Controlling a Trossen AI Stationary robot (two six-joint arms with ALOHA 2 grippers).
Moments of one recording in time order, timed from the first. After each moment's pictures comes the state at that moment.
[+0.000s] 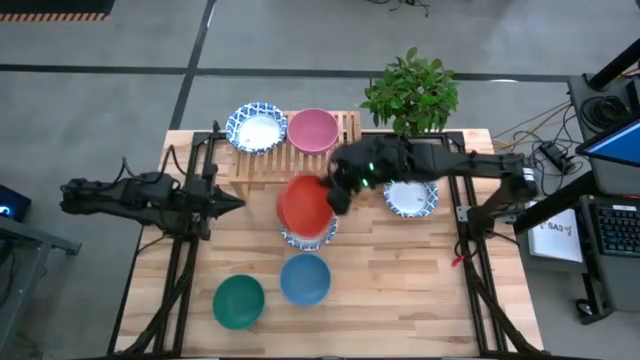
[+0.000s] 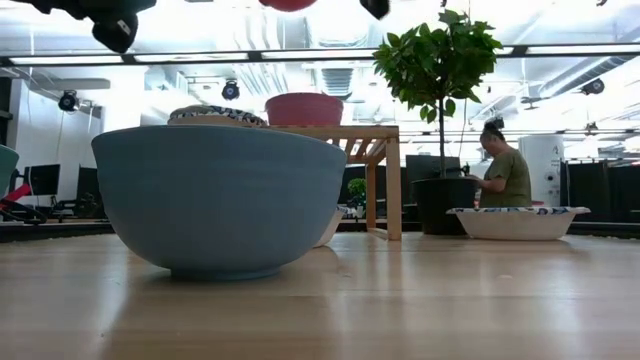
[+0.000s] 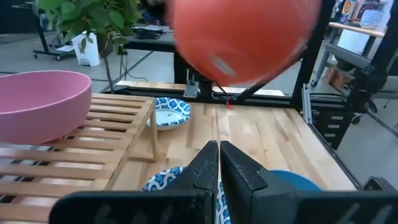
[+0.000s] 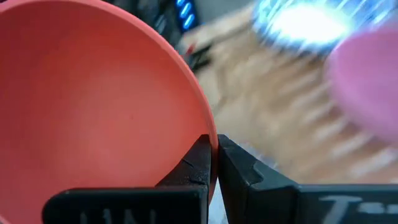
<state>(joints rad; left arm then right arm) -0.15 0.38 0.59 -0.35 -0.17 -0.09 -0.04 1.63 1.78 -0.67 0.08 0.39</state>
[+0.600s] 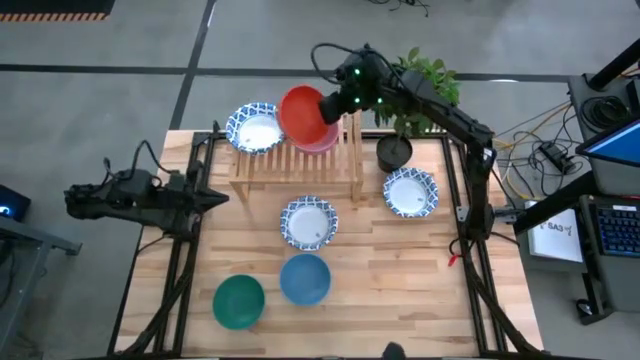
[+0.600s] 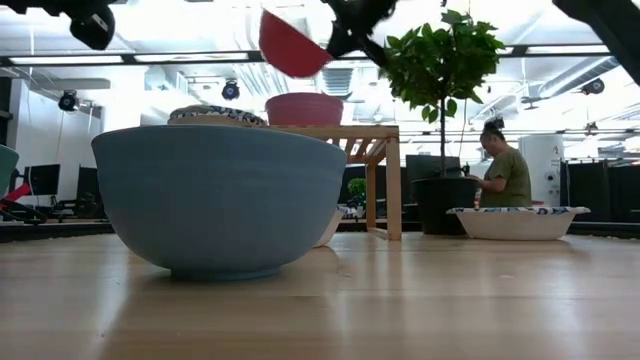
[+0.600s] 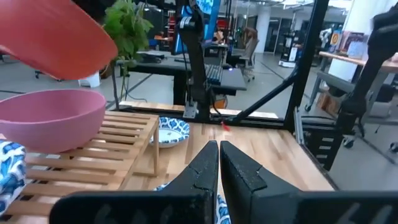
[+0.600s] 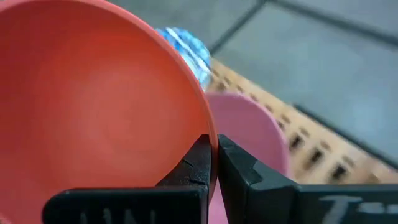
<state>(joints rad) -0.15 0.19 0.58 -0.43 -0.17 -0.09 -0.50 1.95 2.32 -1.00 -0.09 0.41</state>
